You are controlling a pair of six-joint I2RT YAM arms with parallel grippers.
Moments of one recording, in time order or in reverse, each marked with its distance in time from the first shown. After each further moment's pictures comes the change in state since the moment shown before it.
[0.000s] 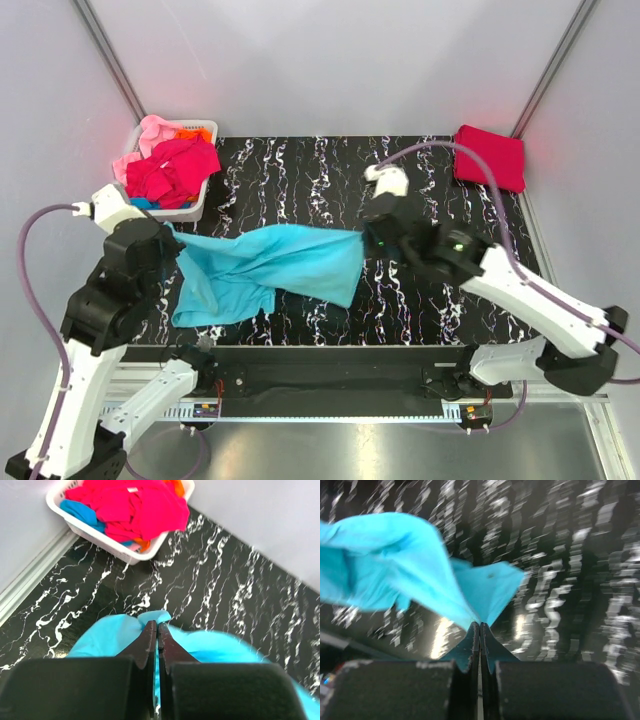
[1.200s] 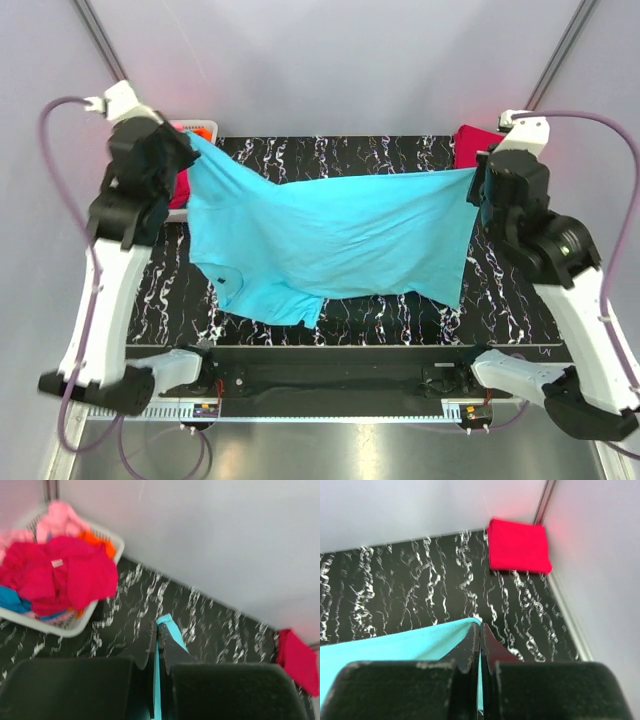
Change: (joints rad) left arm 0.161 0.451 0.400 0.312 0.274 0.143; right arm -0.451 -0.204 0.176 0.003 0.313 -0.357
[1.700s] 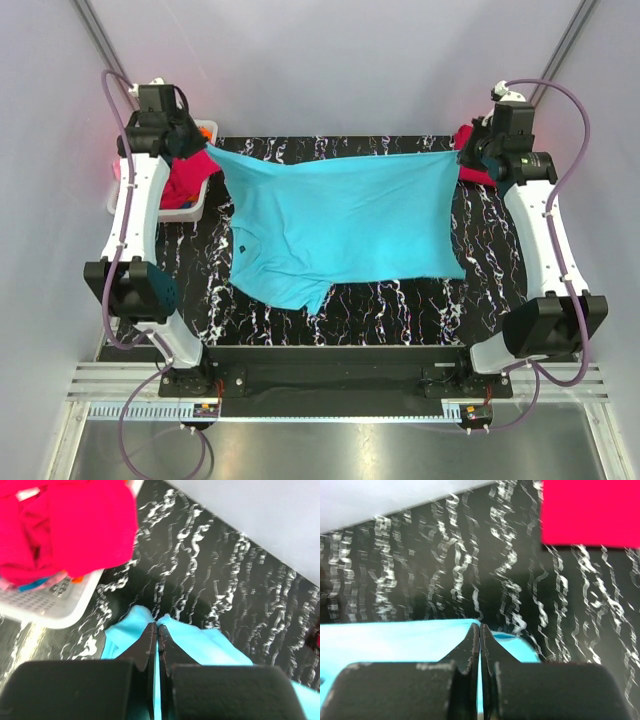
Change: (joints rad) left arm 0.248 0.519 0.202 -0.155 0.338 -0.040; right arm -0.533 0.396 -0.046 0.229 -0.715 0.062
